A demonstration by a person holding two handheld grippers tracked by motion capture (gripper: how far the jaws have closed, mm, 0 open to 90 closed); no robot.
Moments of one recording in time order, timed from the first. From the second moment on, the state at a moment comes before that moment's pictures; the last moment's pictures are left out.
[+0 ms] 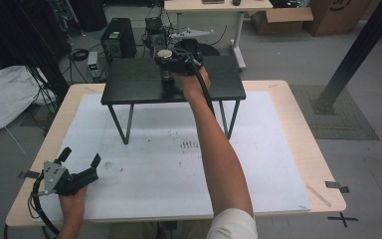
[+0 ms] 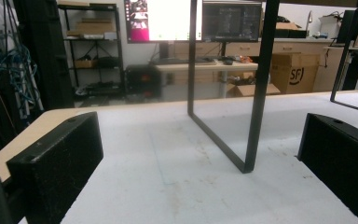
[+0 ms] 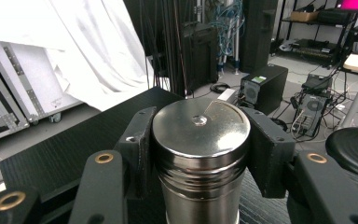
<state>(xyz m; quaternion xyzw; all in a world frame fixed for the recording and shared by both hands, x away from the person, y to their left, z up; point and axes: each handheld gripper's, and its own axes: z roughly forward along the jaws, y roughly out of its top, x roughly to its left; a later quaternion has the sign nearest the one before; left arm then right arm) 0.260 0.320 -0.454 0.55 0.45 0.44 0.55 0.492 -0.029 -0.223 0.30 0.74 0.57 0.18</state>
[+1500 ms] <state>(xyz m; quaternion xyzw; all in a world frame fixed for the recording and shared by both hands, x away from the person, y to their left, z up) 0.260 0.320 -0.454 0.55 0.45 0.44 0.55 0.471 -0.074 -0.213 0.33 0.68 0.62 0.18</state>
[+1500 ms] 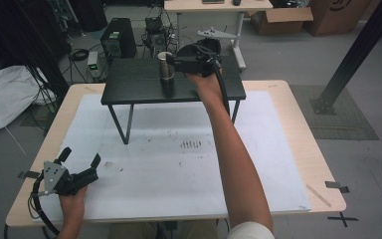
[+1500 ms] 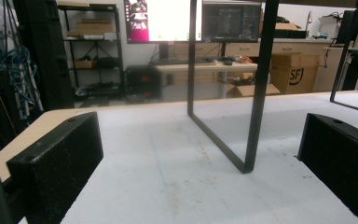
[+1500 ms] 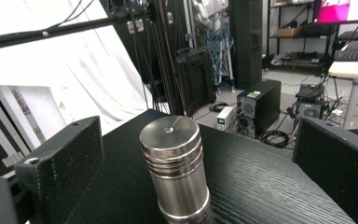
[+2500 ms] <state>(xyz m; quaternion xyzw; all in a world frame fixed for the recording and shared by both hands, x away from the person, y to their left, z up) 0.260 0.321 -0.454 0.55 0.45 0.44 0.55 0.404 -0.141 -0.218 0.30 0.65 0.65 0.26</state>
